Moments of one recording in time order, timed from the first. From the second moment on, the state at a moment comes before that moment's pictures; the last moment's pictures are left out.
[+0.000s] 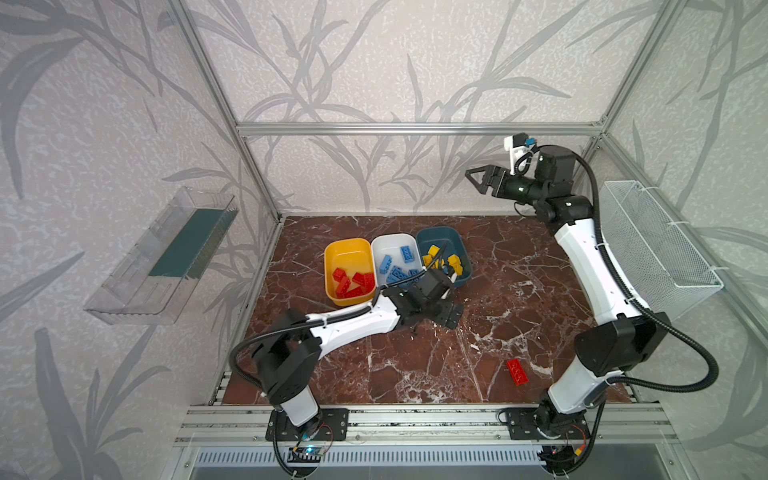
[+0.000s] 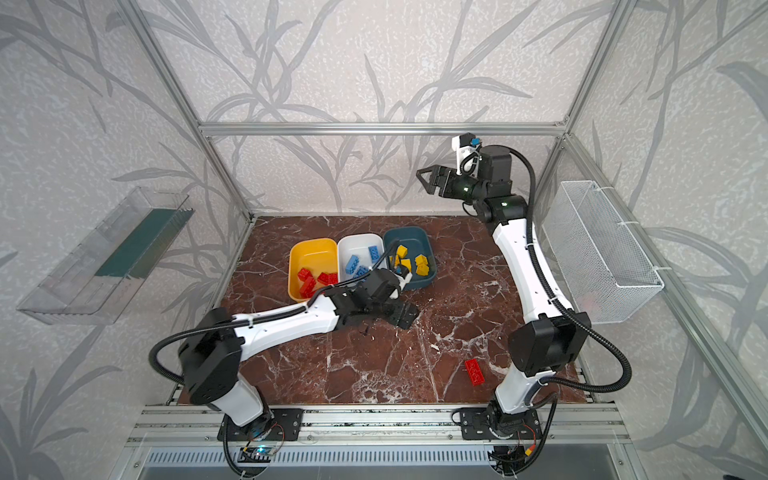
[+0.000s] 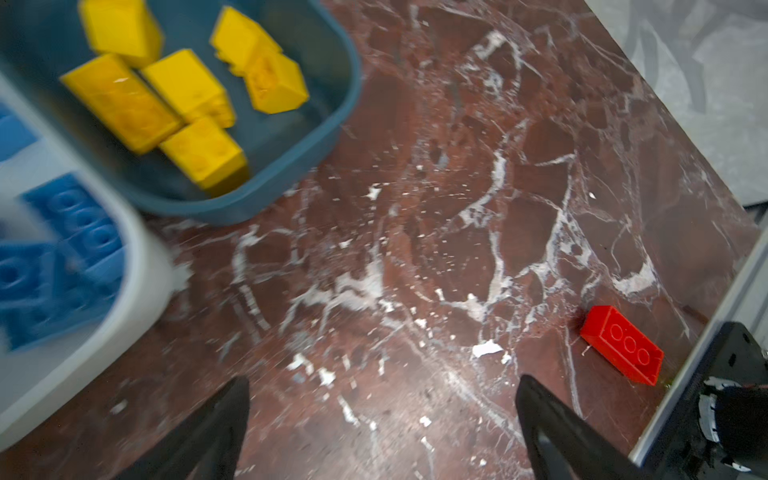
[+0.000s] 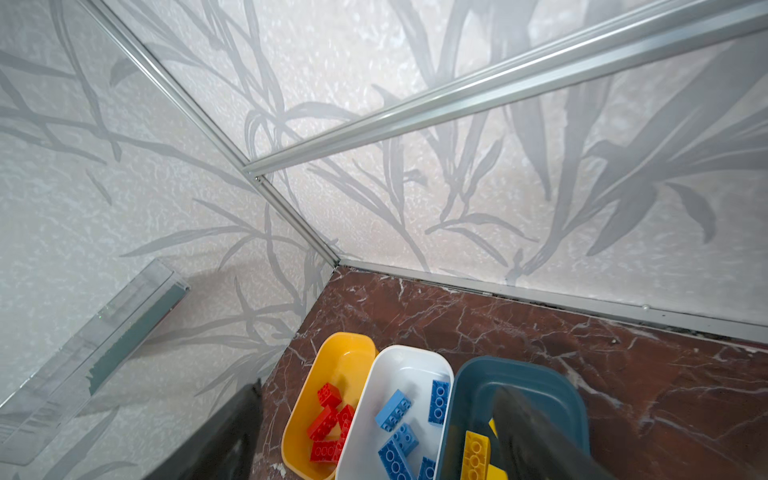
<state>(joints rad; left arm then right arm) -0.96 1.72 1.21 -0.30 0.01 -0.33 0.15 1.71 1.94 -0.45 -0.58 0.43</state>
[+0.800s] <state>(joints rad) -1.27 2.13 1.45 -0.11 0.18 -0.03 -0.03 1.61 1.82 -0.37 -0.65 0.57</state>
